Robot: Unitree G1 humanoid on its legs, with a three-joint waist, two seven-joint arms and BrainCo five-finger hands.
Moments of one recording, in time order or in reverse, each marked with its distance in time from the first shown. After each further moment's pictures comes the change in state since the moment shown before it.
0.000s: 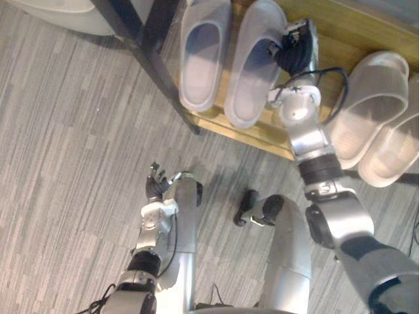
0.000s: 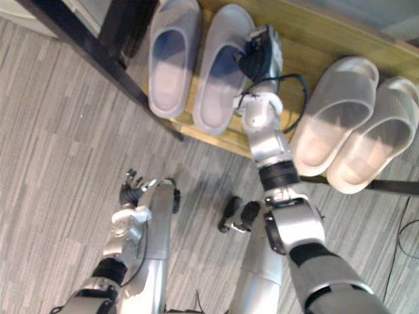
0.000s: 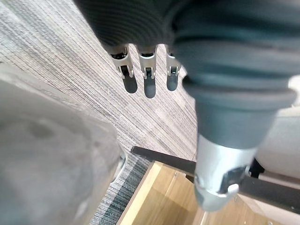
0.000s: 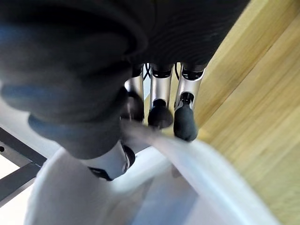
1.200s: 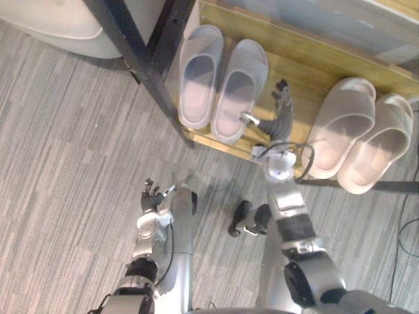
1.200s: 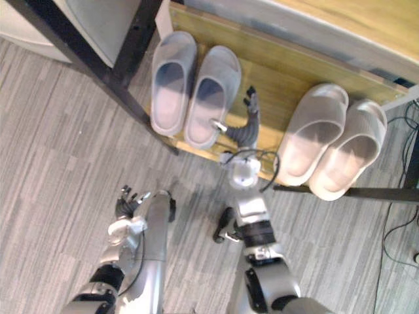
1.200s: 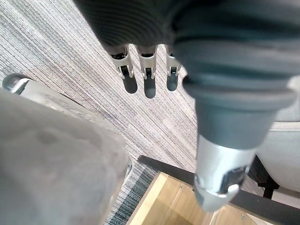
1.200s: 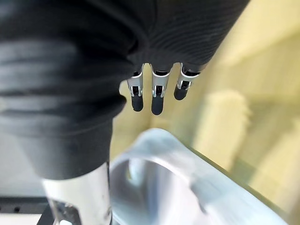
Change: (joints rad) left arm 0.033 0.000 0.052 0.084 0.016 0.032 0.006; right arm 0.515 0.266 -0.061 -0.288 0.450 -0.137 0.068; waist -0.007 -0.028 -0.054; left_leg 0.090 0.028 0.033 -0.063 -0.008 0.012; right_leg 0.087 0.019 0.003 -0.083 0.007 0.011
